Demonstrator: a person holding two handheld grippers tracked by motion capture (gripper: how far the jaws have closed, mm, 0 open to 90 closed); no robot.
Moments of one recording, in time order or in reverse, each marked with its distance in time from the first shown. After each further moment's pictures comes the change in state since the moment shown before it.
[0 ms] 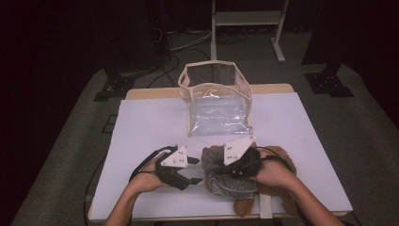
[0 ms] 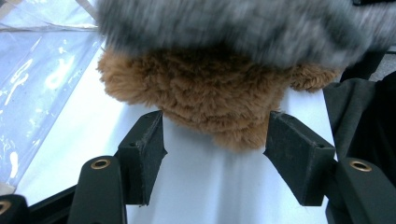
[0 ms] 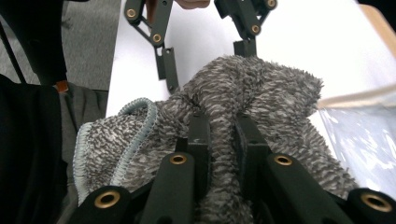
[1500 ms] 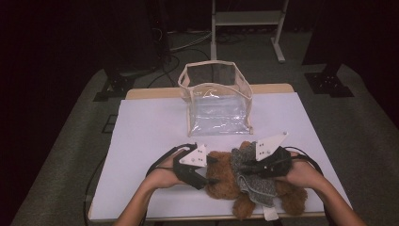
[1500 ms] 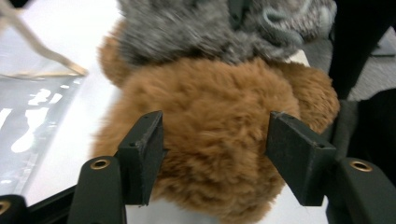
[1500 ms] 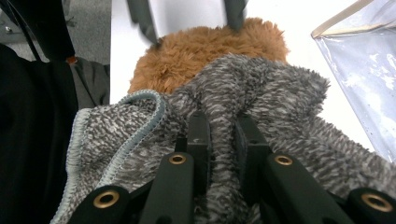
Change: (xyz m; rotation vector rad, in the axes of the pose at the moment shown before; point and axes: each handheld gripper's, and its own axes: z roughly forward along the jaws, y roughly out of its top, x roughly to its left) left arm -0.008 0.039 0.037 -0.020 -0.092 0.076; right arm -0.009 -0.064 -0.049 0.025 0.013 0.145
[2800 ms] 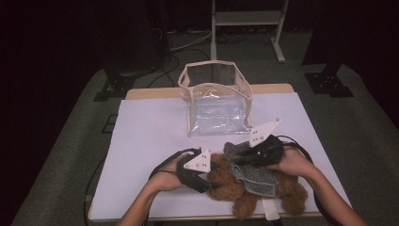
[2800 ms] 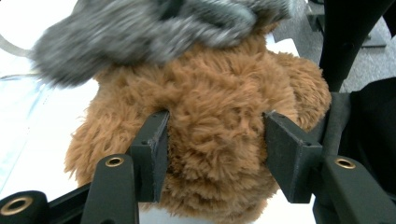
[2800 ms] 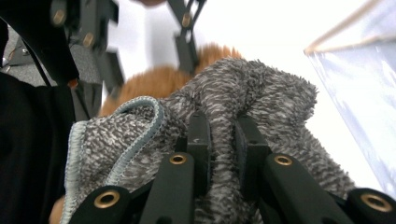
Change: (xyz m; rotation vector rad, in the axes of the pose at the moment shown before) left arm -0.007 0.002 0.004 0.009 -0.012 0.032; right arm -0.028 0.026 0.017 -0.046 0.053 0.031
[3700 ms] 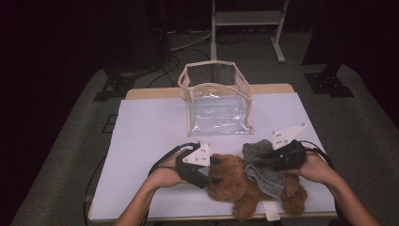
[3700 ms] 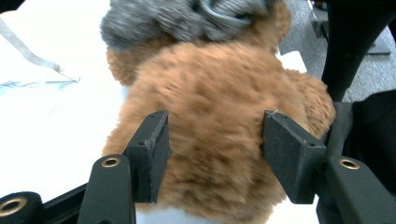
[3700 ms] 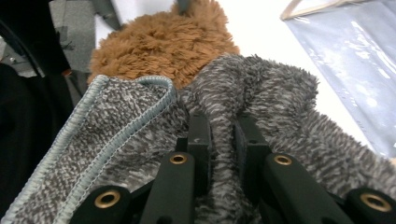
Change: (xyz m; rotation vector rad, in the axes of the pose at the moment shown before) left arm 0.010 0.010 -0.010 -0.022 0.019 -0.045; right arm 0.007 -0.055 -0.042 -0.002 -0.058 0.081
